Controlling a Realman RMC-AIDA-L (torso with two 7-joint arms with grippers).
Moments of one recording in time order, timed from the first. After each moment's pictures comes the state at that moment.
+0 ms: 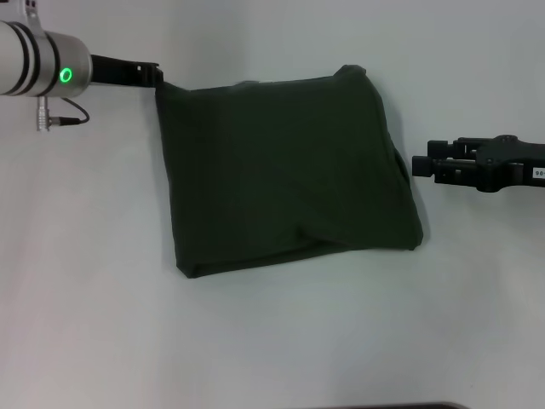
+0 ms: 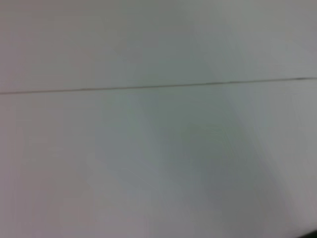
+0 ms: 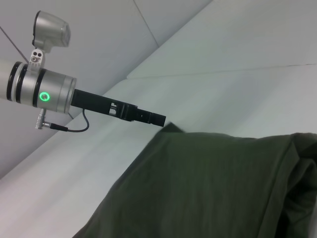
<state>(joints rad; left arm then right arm) -0.77 -2.13 1.01 0.69 2.51 0.81 -2.51 0.41 2.04 -0.63 -0.70 -2.09 -1.55 1.66</state>
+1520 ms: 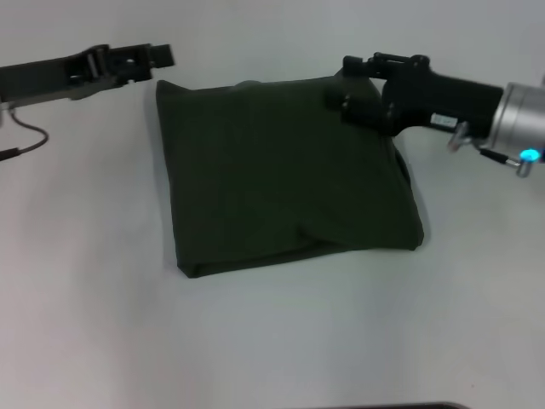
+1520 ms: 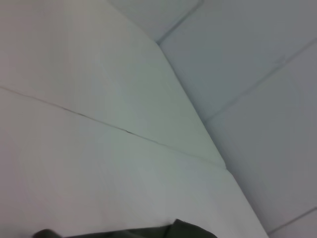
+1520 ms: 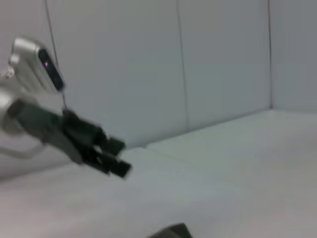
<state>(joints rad) -0.58 -2.10 0.57 0.80 2.08 1.47 -2.23 0.60 2.09 -0.59 -0.39 -1.88 -1.36 1.04</state>
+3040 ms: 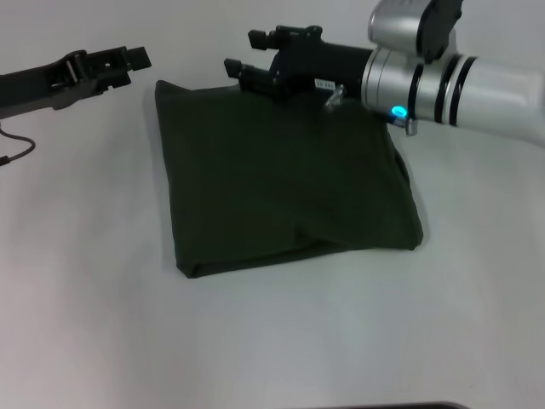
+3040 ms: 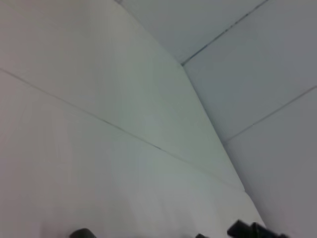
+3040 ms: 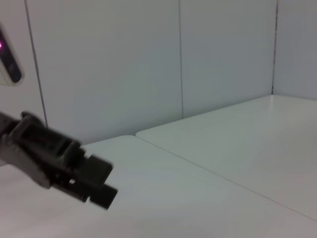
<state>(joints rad) -0.56 -2.08 0.53 0.72 2.07 1.42 -2.21 0.92 2.10 -0.65 -0.04 -1.70 -0.97 0.88</state>
